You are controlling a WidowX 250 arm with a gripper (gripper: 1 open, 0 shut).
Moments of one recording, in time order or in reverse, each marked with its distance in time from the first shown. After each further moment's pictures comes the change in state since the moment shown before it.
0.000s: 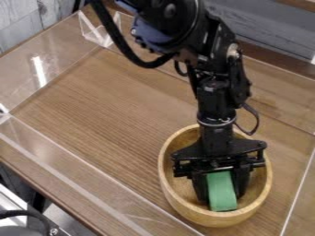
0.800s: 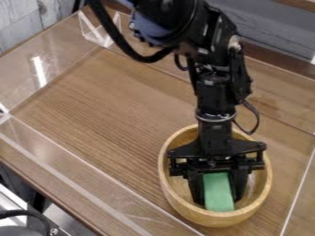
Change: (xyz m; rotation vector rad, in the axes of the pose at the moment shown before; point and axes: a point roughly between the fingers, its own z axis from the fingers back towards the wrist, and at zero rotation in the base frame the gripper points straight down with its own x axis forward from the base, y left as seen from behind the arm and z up) arm -0.011 0.005 0.008 0.038 0.060 -0.029
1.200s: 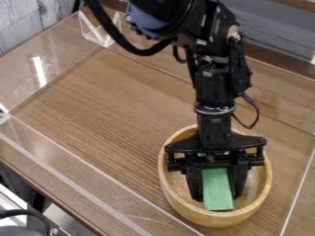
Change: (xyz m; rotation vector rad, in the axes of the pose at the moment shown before) arm -0.005 0.001 0.011 -0.002 0.015 -0.012
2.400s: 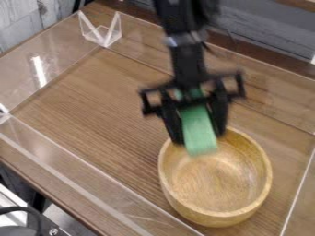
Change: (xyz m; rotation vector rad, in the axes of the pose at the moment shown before) arm 0.015 0.024 0.082 -0.133 -0.002 0.092
